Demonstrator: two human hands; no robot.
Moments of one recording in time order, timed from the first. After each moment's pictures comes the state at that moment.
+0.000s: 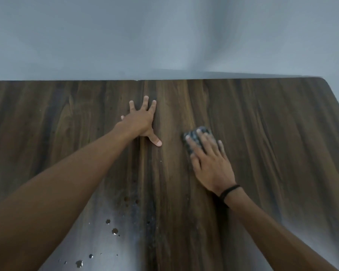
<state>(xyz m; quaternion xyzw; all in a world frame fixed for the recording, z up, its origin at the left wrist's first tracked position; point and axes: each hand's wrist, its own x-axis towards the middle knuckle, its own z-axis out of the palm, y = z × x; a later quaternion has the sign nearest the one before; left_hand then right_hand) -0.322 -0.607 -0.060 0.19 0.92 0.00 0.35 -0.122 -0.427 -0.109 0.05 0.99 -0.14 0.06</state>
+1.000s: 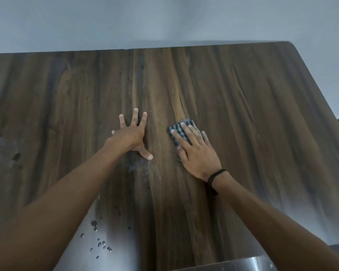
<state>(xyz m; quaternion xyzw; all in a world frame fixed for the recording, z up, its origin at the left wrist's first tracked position) -0.132 -0.659 -0.062 0.19 0.90 -0.04 0.40 0.014 -0.469 -0.107 0.02 0.99 -0.14 0.07</state>
